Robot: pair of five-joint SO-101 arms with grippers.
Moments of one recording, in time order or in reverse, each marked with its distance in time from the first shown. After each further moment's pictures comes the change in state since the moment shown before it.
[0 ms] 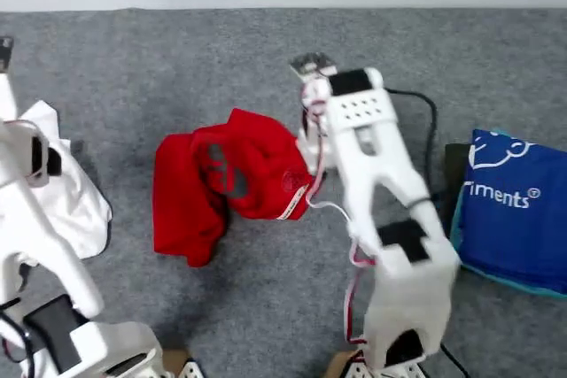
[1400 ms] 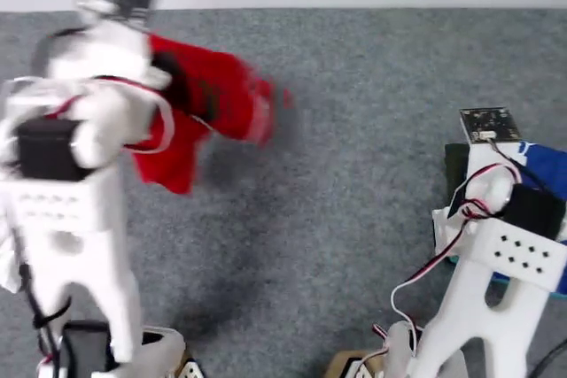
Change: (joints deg) left arm 40.1 -7.8 -11.0 -8.1 8.3; right arm 39.2 -66.5 49.7 6.7 17.1
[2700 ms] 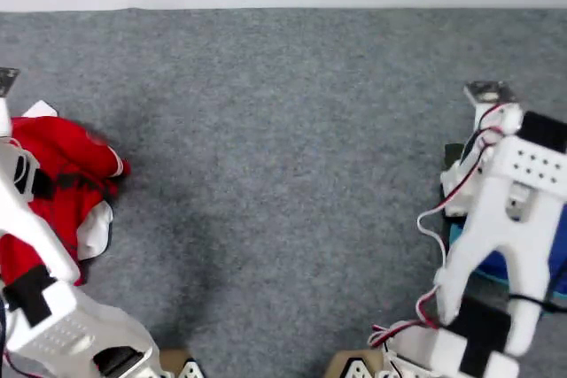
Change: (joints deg) left arm -45.8 24.7 8.9 2.5 -23.5; right arm 0.0 27.0 -15.2 -0.1 0.0
